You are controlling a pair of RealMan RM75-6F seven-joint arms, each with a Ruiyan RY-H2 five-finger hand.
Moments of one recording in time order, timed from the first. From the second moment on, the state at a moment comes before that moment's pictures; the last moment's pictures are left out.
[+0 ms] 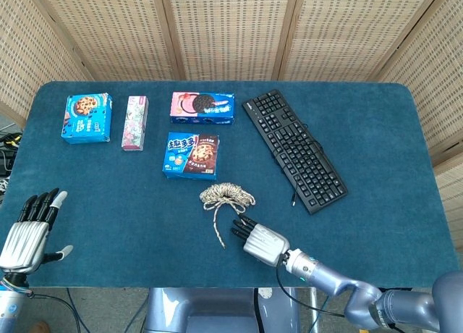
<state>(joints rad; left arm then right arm) -0.11 -1.12 -0.01 -1.78 1.48 1.42 0.25 0.73 -1.55 -0.04 -1.47 -1.69 0.85 -0.52</state>
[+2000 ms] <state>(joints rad) -0.70 -1.65 -0.07 -1.35 1.79 0.98 0.32 0.65 -1.50 -0.02 -1.31 -1.62 1.03 -0.18</state>
